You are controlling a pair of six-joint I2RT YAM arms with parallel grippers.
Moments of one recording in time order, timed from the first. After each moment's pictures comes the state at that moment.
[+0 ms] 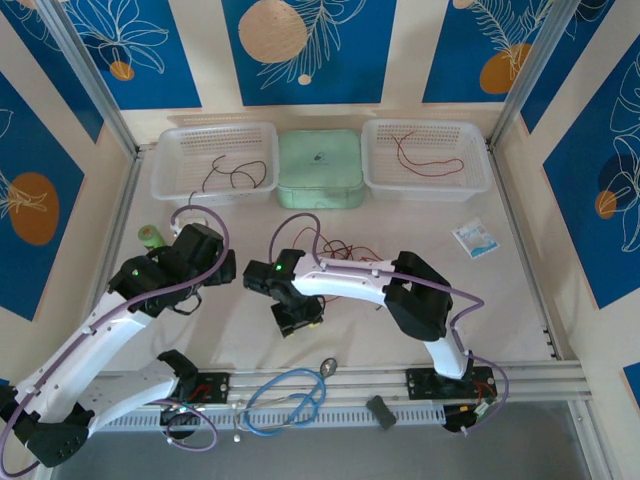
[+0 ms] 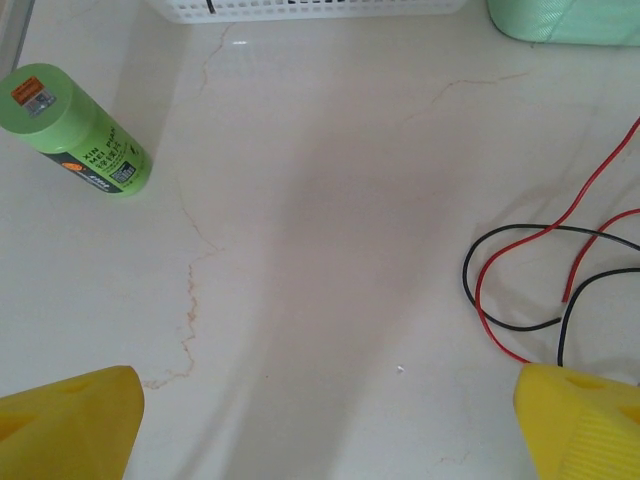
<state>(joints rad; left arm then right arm) -0.64 0.91 1.06 -1.15 -0.45 -0.58 1.18 2.03 1.59 -1.21 -0.10 0.80</state>
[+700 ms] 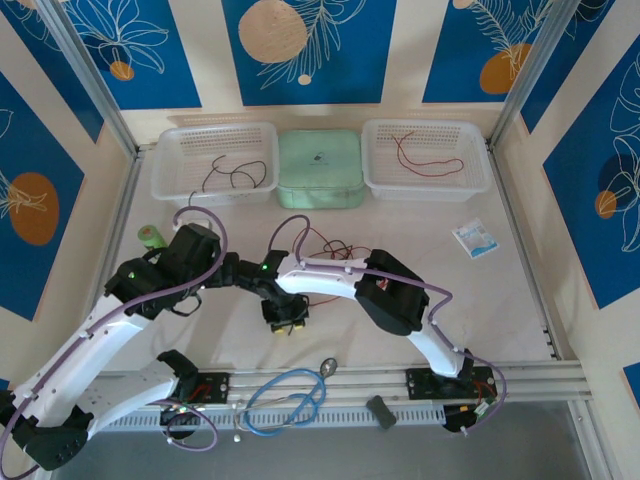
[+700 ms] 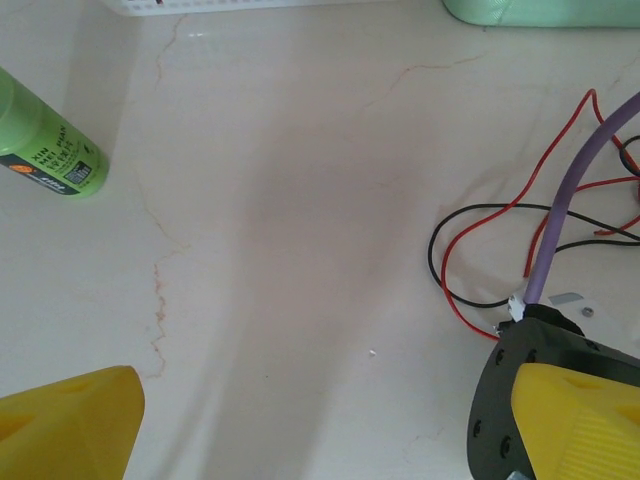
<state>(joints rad) -0.64 0.89 1.05 -1.13 -0.37 -0.54 1.16 2.20 1.71 -1.17 -0.12 0.96</state>
